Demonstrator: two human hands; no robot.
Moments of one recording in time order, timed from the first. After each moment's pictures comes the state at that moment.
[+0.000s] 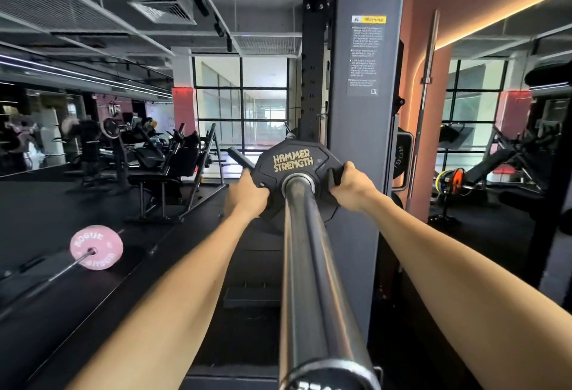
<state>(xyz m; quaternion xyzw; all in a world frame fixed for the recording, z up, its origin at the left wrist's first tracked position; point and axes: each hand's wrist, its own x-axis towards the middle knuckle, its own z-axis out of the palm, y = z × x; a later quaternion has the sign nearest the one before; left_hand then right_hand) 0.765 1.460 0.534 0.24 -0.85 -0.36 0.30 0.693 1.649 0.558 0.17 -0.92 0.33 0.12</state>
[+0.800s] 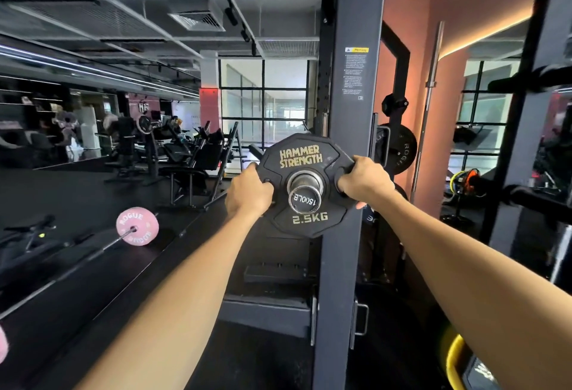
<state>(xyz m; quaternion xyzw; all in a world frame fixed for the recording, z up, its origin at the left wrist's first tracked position) 1.024 1.558 0.531 0.25 -0.85 -0.28 0.38 0.949 1.744 0.568 0.17 -0.91 0.33 0.16</state>
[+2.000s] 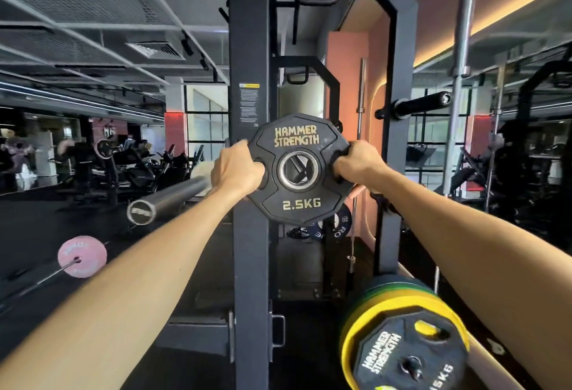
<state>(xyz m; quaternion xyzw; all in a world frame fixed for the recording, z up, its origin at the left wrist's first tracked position) 1.008 1.845 0.615 0.14 -0.86 -0.23 0.43 0.931 2.047 0.633 0.20 -0.87 0.41 0.21</state>
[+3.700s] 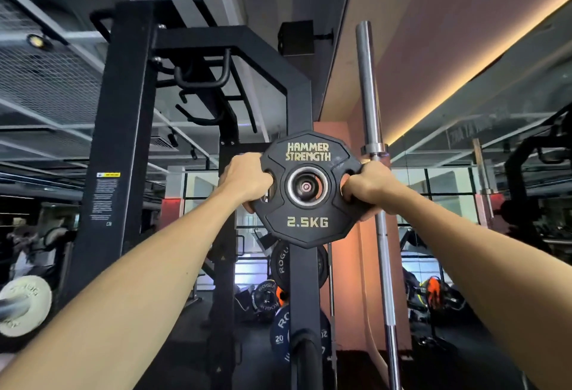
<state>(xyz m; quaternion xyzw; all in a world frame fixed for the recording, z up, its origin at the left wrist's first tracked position) 0.650 2.139 0.786 0.05 -0.85 -0.18 0.49 0.598 2.353 0.774 0.24 -0.81 0.48 0.25</state>
